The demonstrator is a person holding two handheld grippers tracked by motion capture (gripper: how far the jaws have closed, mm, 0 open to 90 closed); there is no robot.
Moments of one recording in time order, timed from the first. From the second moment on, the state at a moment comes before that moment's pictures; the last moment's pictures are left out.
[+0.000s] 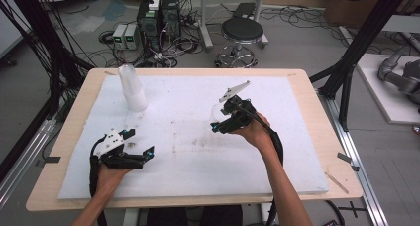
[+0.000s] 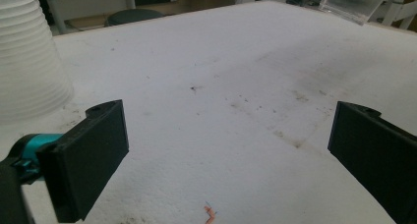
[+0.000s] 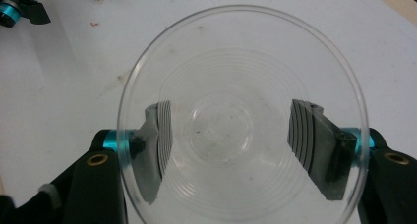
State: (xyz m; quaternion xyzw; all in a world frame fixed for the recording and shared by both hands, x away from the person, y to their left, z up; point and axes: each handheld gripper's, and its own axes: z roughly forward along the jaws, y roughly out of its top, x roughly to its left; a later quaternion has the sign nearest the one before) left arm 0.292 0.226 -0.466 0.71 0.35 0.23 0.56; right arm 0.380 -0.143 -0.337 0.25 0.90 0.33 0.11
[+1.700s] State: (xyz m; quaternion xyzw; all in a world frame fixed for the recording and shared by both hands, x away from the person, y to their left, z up) left arm 0.294 0.225 -0.467 0.72 0.35 0.22 0.56; right arm 0.409 -0.097 -0.404 0.26 0.93 0.25 0.11
